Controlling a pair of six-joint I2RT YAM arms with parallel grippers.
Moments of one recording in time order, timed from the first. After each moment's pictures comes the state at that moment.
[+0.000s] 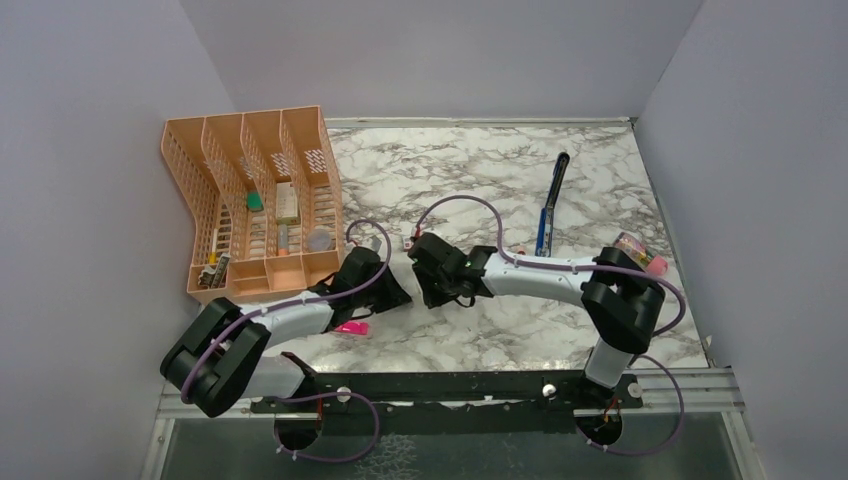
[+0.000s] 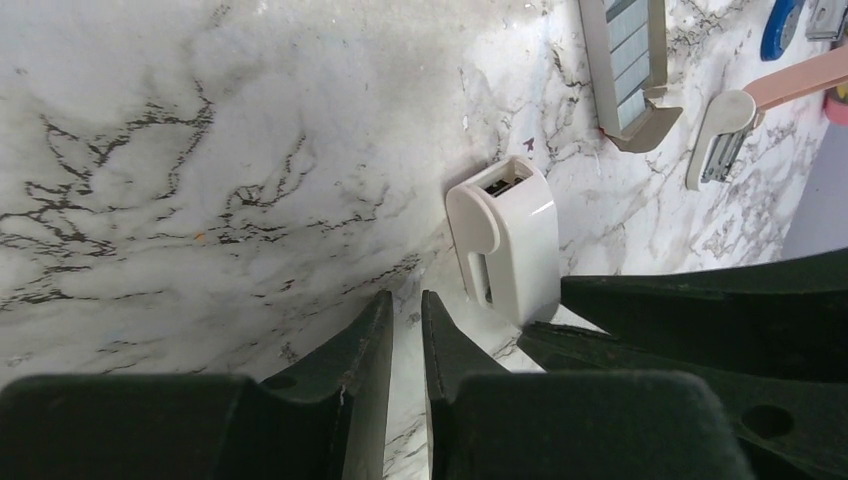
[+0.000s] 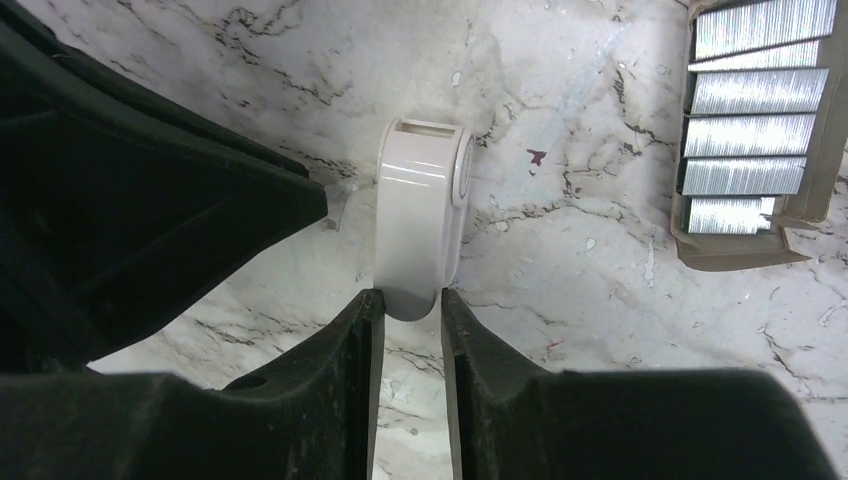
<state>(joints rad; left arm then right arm) -0.62 1.29 0.36 0.17 0.16 -0.92 1.03 1.74 1.11 -0.41 0.14 0.52</state>
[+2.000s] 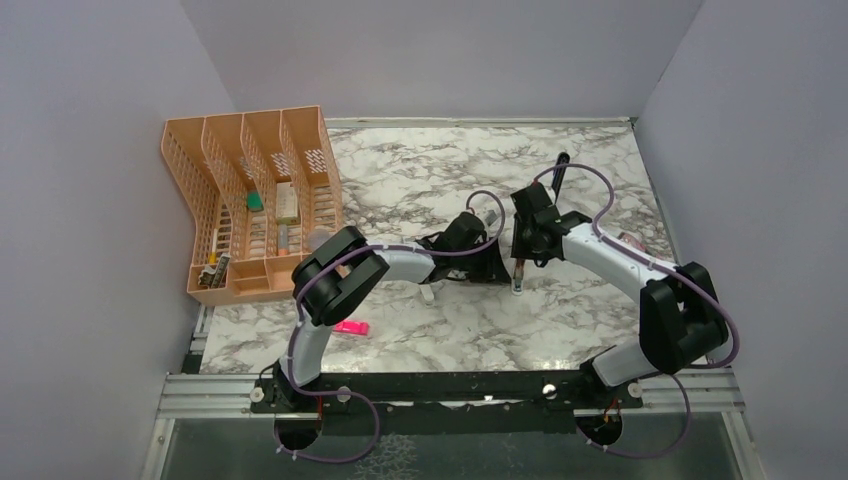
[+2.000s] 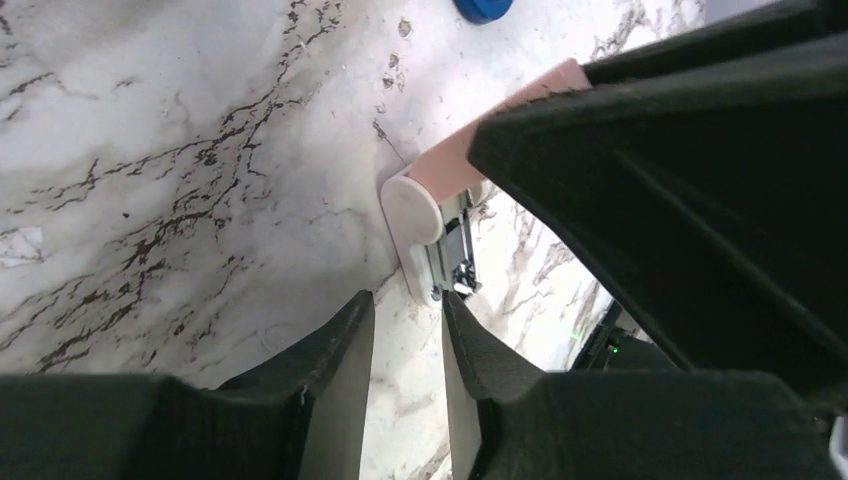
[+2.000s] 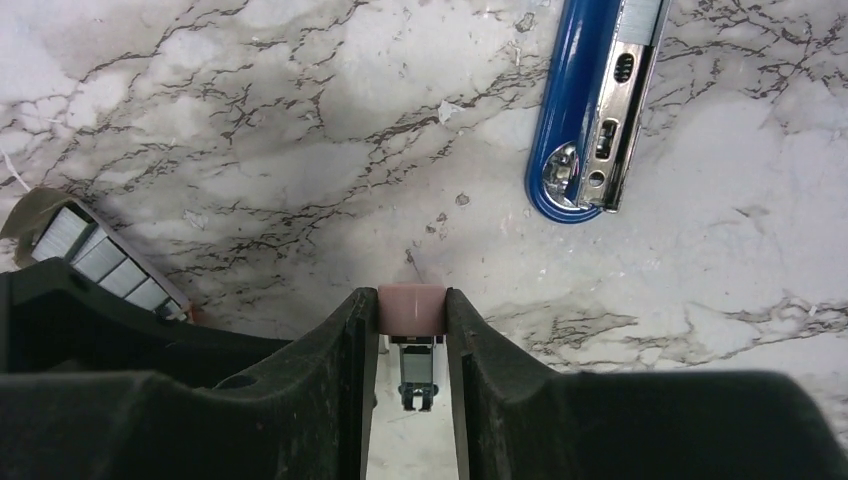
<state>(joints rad) -0.89 2.02 1.14 0.26 0.36 -0.86 0.45 1.49 0.95 -0.52 0.26 0.49</state>
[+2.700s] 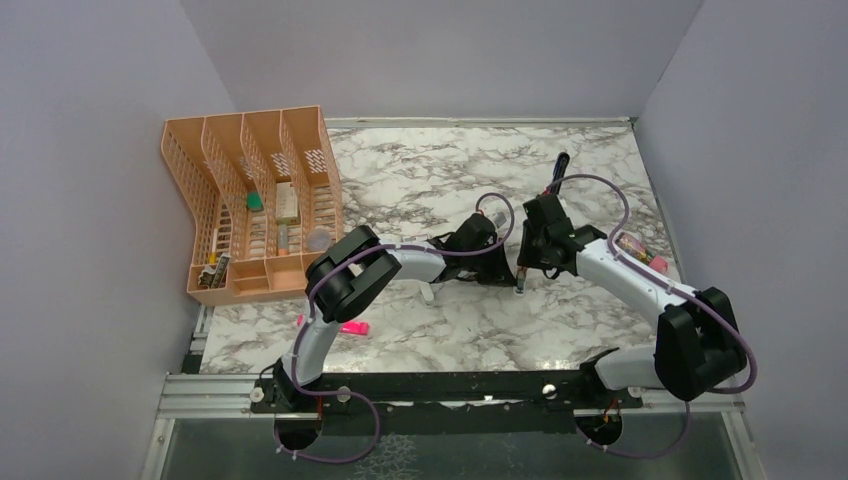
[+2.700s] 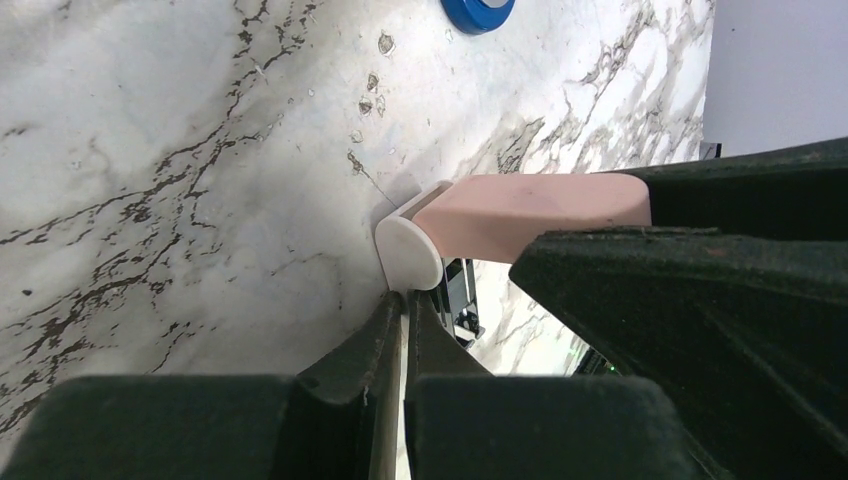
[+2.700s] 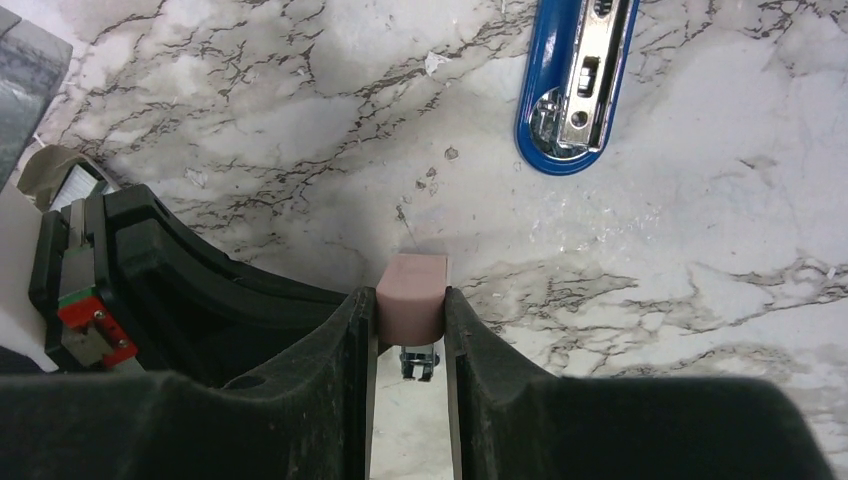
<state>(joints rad) -0.92 2.12 1.24 0.24 0.35 -0.88 0.44 1.36 0.85 -0.51 0.19 0.52</state>
